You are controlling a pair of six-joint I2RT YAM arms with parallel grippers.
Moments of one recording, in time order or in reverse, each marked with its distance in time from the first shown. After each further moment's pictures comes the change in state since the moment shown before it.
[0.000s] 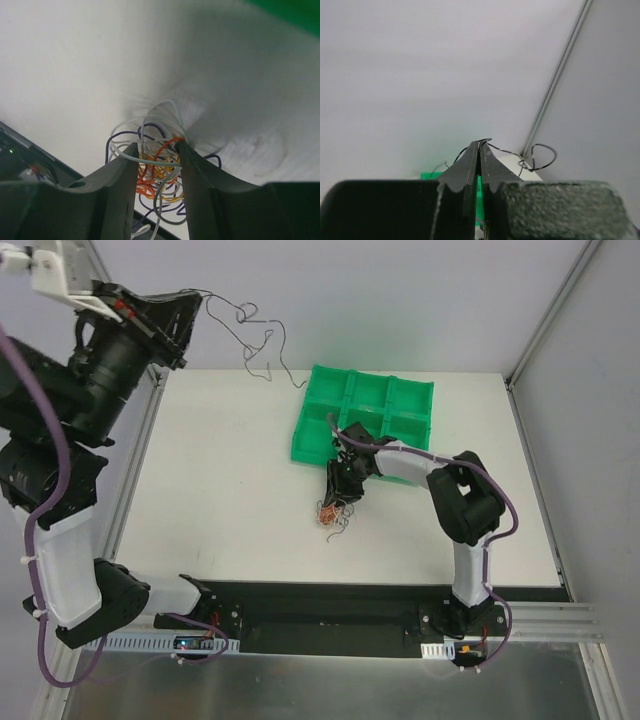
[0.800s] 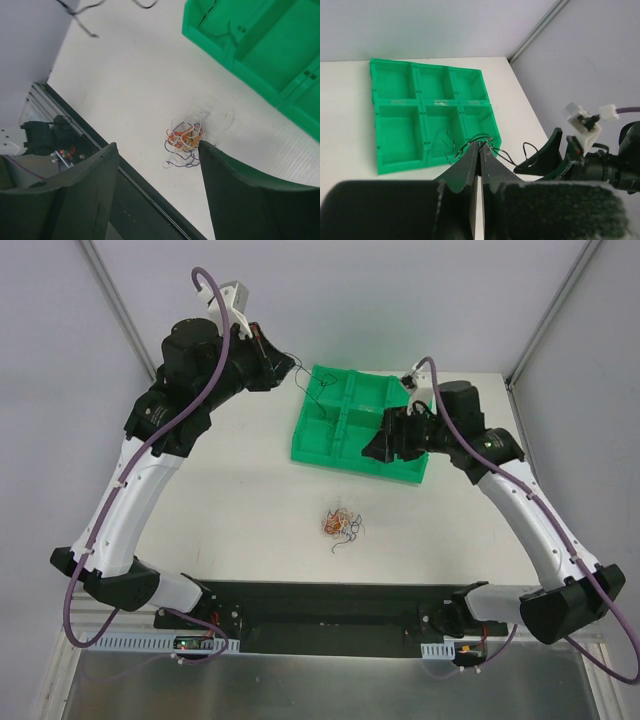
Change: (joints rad) left arm 0.000 0.080 -0.432 0.062 0.079 -0.269; right arm -0.172 -0.734 -0.040 -0.172 -0.036 -0.249
